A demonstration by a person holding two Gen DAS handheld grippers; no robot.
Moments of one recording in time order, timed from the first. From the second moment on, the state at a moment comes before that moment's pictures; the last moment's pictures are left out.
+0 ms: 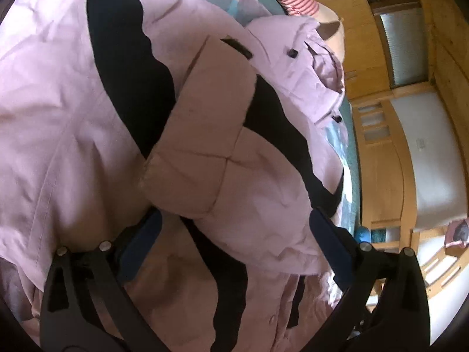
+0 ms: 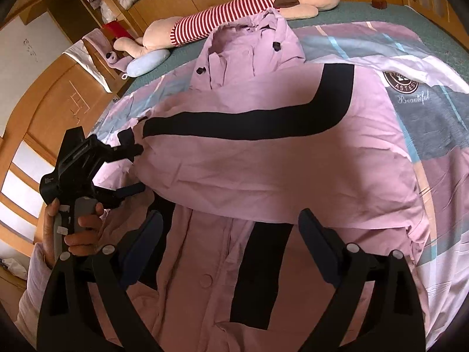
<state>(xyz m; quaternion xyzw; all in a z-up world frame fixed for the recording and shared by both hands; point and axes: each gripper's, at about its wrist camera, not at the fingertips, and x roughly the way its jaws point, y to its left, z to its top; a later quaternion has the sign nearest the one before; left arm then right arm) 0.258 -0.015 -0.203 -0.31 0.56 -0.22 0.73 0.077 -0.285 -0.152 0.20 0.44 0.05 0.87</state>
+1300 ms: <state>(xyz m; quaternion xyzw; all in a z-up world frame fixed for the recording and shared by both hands) 0.169 -0.048 -0.167 -0.16 0.54 -0.23 0.79 0.072 -0.333 -0.181 0.28 0.45 -0.10 0.84</state>
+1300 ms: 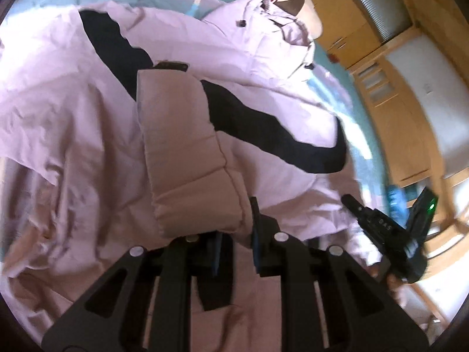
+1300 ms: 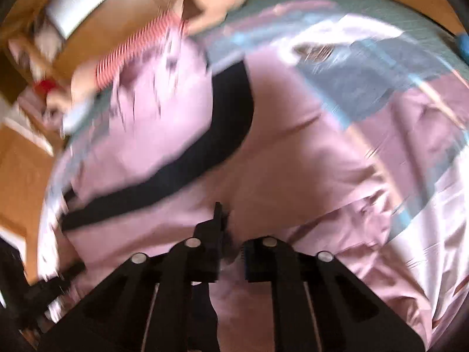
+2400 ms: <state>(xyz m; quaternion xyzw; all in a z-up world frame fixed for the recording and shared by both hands) 0.180 -0.063 -0.143 -0.01 0.47 -0.13 0.87 0.090 -0.299 -0.183 0.06 0.51 -0.11 0.85</state>
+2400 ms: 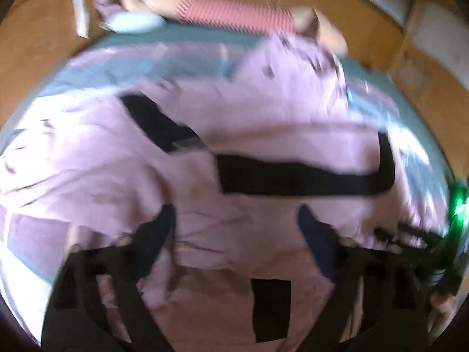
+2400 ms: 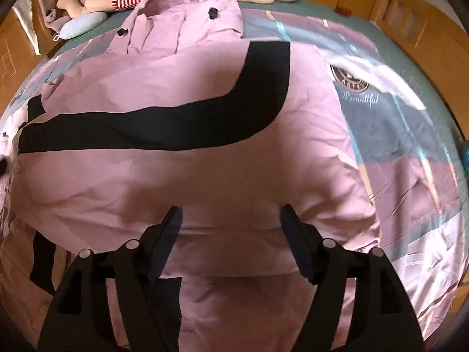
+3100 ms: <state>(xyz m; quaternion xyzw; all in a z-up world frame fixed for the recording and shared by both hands) 0.183 -0.074 -0.170 0.09 0.47 -0.06 0.87 0.081 -0.326 -0.173 0.08 0.46 -0.18 0.86</state>
